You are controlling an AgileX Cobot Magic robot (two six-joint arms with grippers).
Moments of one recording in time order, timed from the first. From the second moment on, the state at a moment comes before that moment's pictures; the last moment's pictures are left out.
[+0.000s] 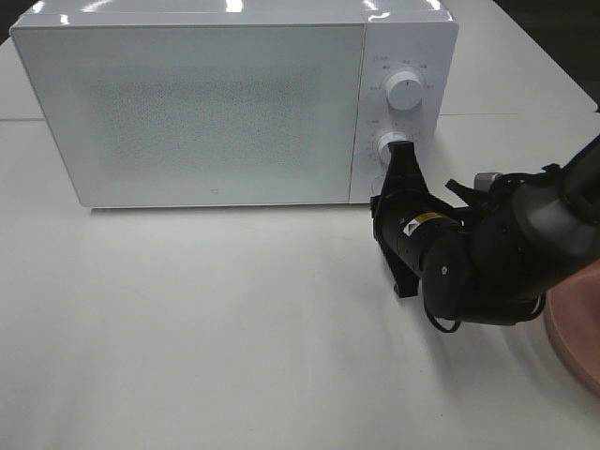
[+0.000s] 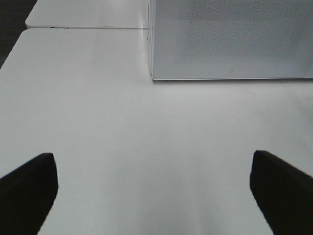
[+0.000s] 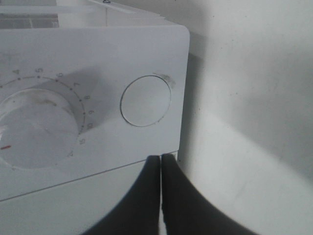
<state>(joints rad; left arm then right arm) 0.09 0.00 -0.52 -0.21 1.07 0.16 0.62 2.06 -0.70 0.64 -0.94 1.32</state>
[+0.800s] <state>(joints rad) 0.09 0.00 -0.52 -0.21 1.07 0.16 0.56 2.14 -0.82 0.69 -0.94 1.28</state>
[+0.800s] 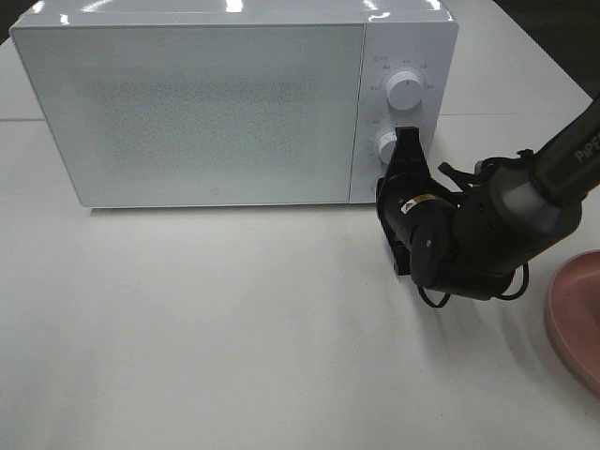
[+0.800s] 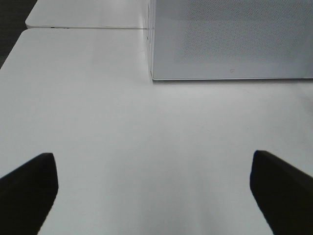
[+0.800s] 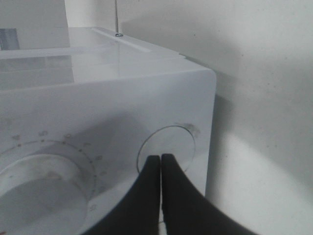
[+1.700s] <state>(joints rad) 0.09 0.00 -0.52 -0.21 1.07 0.16 0.55 2.18 -0.92 0.77 -0.91 1.28</state>
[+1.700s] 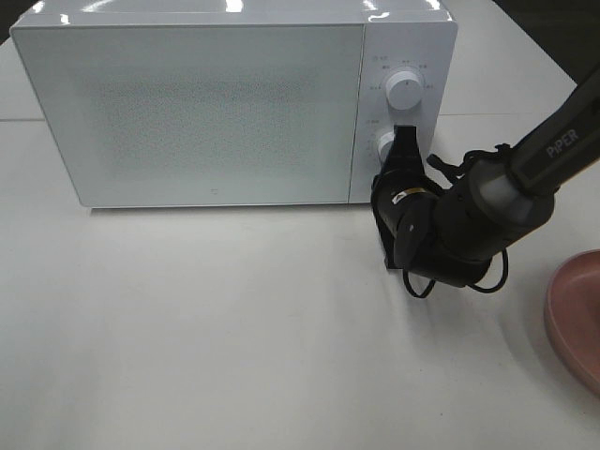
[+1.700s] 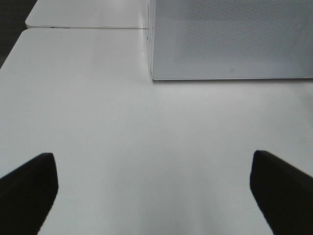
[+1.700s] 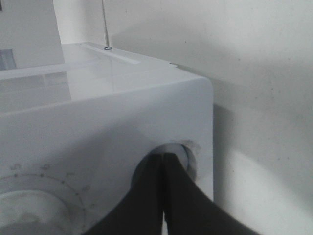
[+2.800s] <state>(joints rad) 0.09 0.00 -0.52 -0.21 1.07 0.16 0.58 2.23 -1.00 0.94 -0.93 1.25</state>
